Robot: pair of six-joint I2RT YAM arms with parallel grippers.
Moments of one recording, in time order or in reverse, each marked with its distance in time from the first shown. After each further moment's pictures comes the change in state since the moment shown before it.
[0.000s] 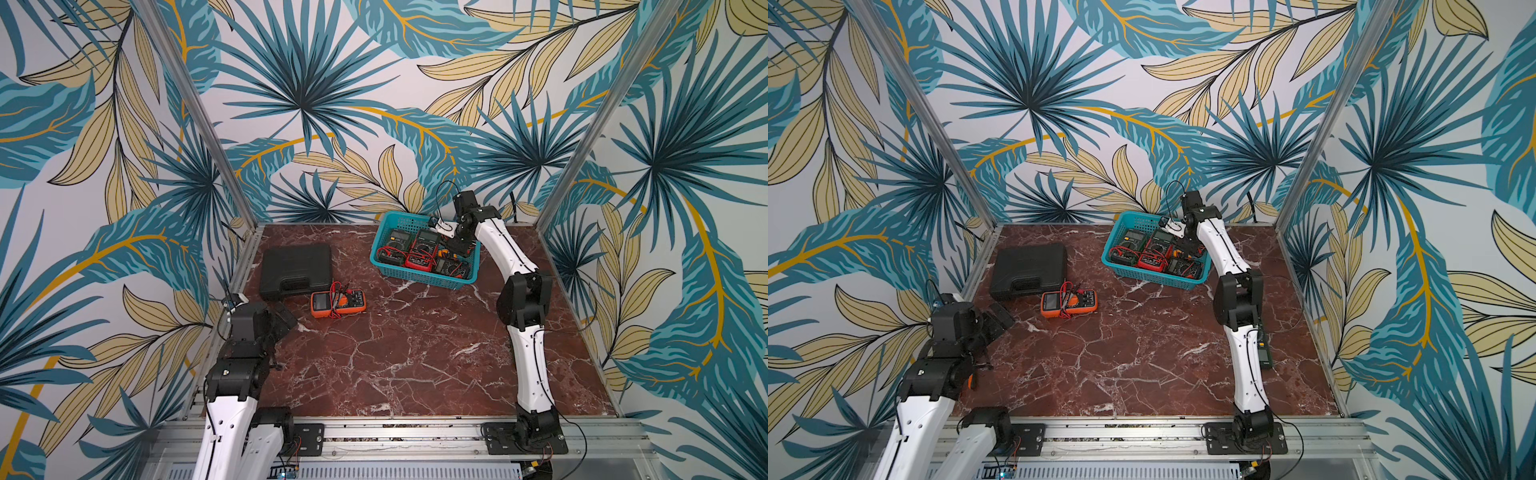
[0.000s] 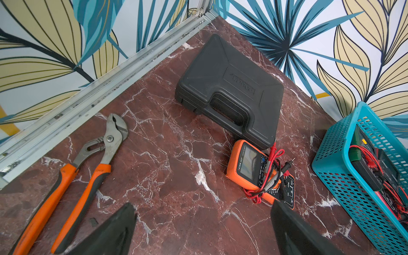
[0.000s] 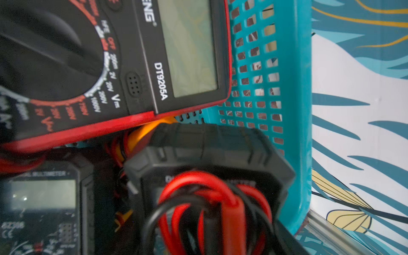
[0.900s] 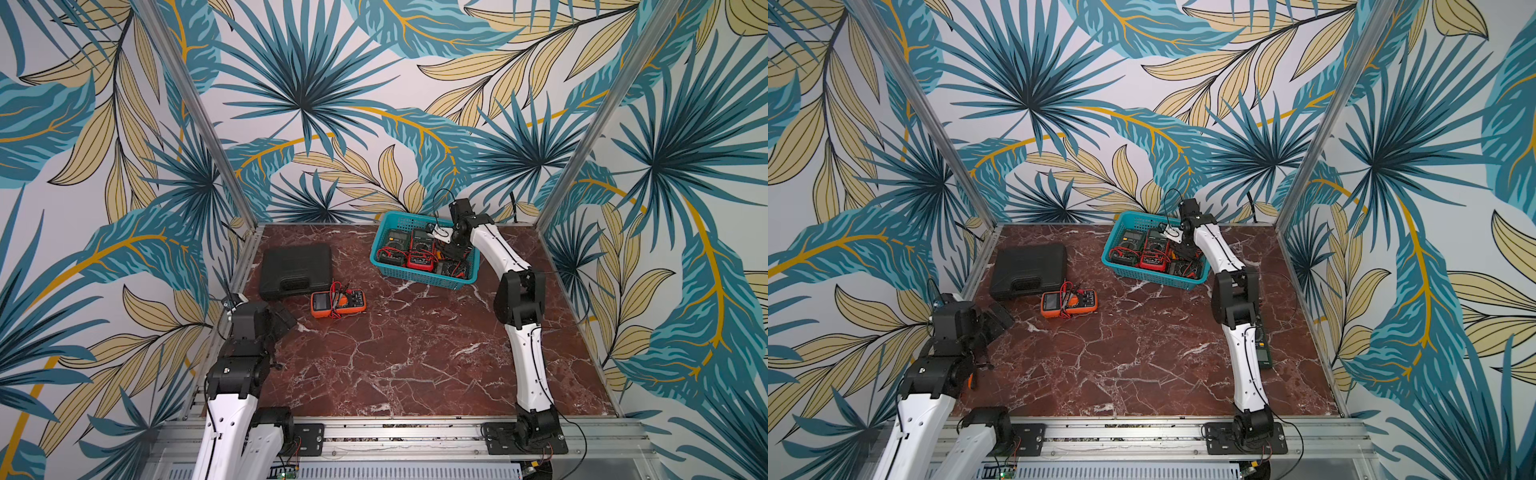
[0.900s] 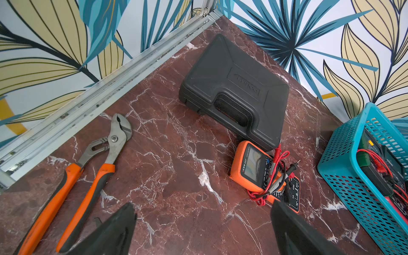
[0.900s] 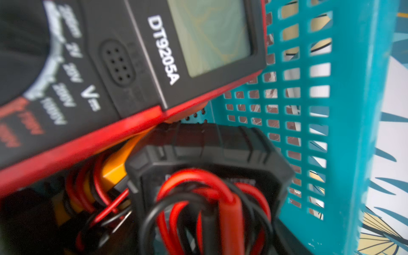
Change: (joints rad) left arm 0.000 0.008 0.000 0.000 -0.017 0.000; right arm -0.001 0.051 -0.068 0.112 0.003 -0.006
